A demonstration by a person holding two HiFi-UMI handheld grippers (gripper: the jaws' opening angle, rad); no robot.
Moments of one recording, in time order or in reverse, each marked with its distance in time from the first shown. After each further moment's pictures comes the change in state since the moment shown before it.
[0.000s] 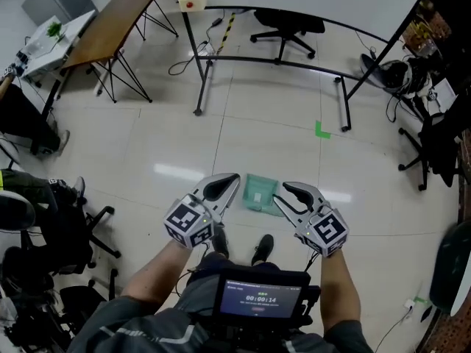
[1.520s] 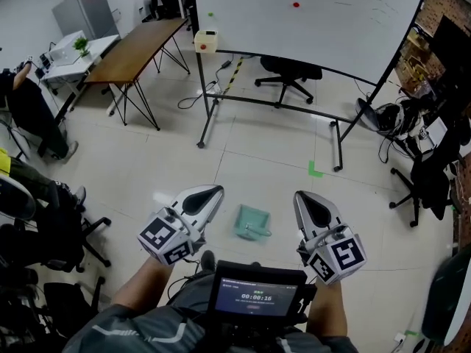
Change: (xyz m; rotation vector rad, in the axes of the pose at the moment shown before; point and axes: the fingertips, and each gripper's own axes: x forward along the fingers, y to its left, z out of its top) left arm -0.091 -0.157 0.142 0.121 -0.138 0.050; right arm -0.184 0.043 0.184 0.044 -0.275 -0.238
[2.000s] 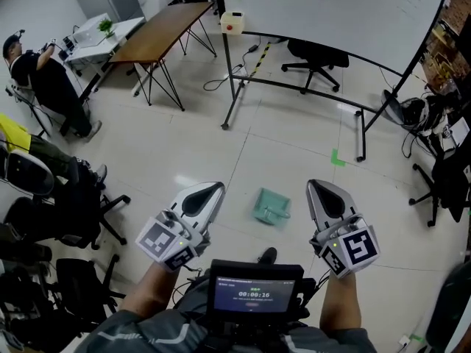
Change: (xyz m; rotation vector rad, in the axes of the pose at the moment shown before) left arm -0.075 -0.038 -0.018 0.020 -0.034 0.160; right arm -0.024 0.040 -0.032 -0.049 0.026 0.084
